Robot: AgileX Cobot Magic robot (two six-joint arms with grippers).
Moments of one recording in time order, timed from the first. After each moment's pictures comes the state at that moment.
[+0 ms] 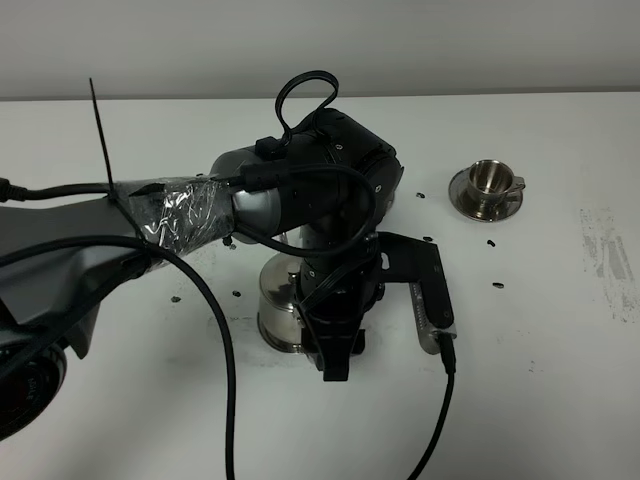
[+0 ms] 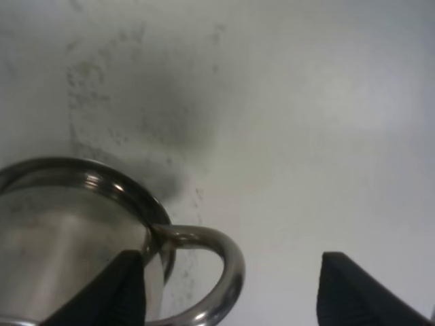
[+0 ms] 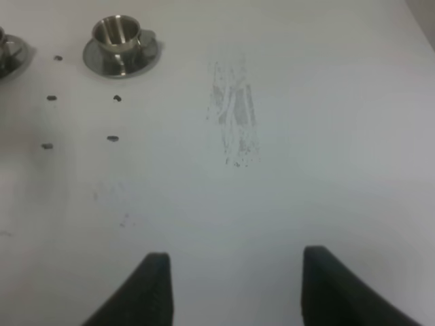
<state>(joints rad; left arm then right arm) -0.83 2.15 -1.67 0.01 1.19 0.76 -0.11 0.06 -0.52 0.09 1.12 -0.09</state>
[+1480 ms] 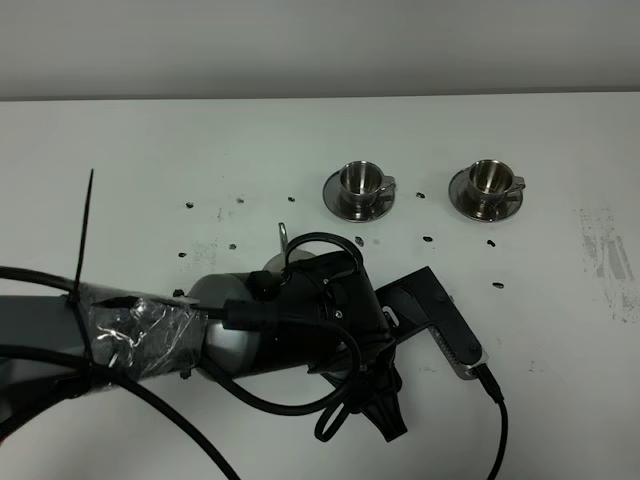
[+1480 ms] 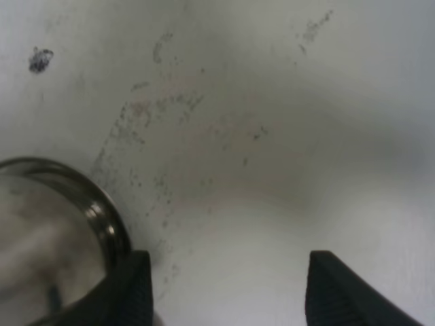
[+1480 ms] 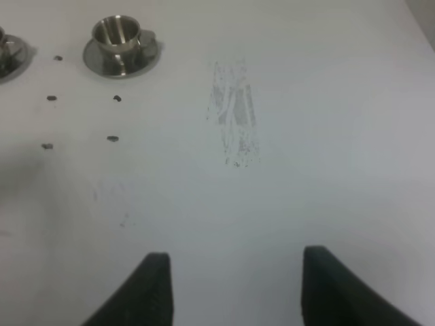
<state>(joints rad) -1.02 1.98 -1.23 0.35 0.61 -0.11 -0.11 0.06 -0.52 0.09 1.12 -0.09</state>
